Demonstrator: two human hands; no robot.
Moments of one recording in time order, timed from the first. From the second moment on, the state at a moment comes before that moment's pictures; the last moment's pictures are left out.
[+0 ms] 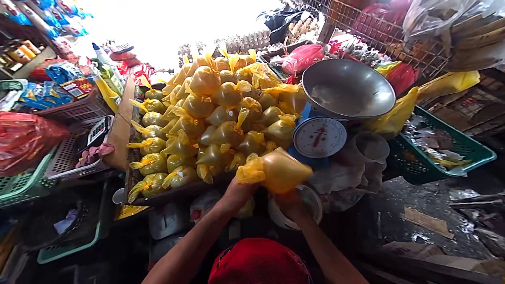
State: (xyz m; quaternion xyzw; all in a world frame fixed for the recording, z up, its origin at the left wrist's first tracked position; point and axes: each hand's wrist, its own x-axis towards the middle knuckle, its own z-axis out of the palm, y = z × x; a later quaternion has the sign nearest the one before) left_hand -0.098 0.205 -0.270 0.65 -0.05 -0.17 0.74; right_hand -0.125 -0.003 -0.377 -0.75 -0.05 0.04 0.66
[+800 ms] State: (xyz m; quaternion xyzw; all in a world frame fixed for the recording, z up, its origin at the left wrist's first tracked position) left_hand -0.105 0.243 -0.357 0.84 -0.23 -0.01 0.50; right_hand -0.061 0.029 -0.304 -0.85 -0.20 0.28 0.40
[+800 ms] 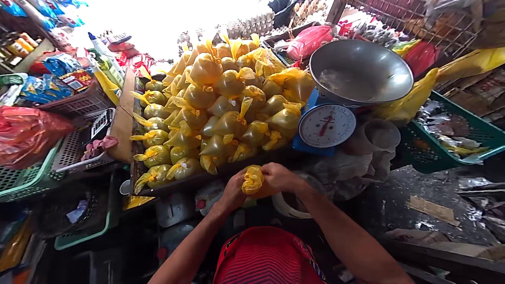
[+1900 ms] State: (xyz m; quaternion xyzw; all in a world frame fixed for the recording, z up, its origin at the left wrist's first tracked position) left_hand -0.084 0.223 -0.313 0.68 0.15 -0.22 0.68; right_hand -0.074 0.042 -0.348 -0.91 -0.20 0.01 0.35
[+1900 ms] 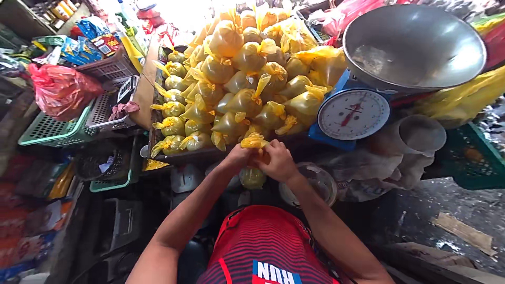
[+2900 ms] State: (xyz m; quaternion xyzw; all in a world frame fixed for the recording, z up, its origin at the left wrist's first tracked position) left_hand -0.144 0.266 -0.312 0.87 0.12 -0.26 0.40; right_hand -0.092 0.005 -0.405 -0.78 -0.49 -0.09 0.37
